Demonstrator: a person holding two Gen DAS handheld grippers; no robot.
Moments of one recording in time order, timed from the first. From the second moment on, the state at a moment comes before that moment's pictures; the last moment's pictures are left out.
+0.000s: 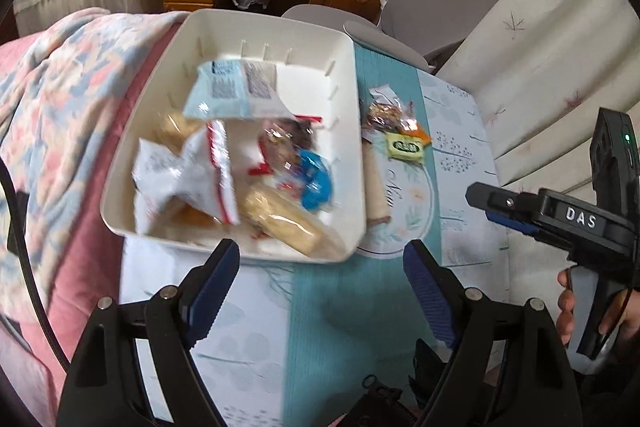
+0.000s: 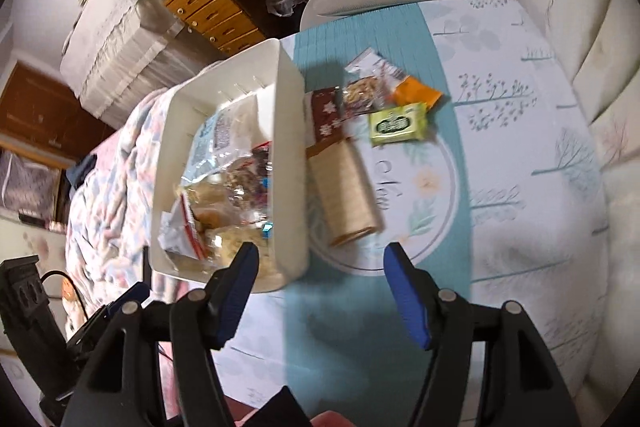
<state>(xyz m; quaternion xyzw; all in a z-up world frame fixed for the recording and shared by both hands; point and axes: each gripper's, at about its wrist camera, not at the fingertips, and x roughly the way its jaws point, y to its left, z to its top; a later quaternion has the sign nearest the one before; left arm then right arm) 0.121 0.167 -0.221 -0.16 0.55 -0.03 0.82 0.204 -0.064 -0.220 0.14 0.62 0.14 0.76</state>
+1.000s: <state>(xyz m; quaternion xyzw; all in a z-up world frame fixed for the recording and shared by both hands) 0.228 0.036 -0.278 -0.23 0.58 0.04 0.78 0.329 -0.159 -0.262 0.02 0.57 0.20 0.80</state>
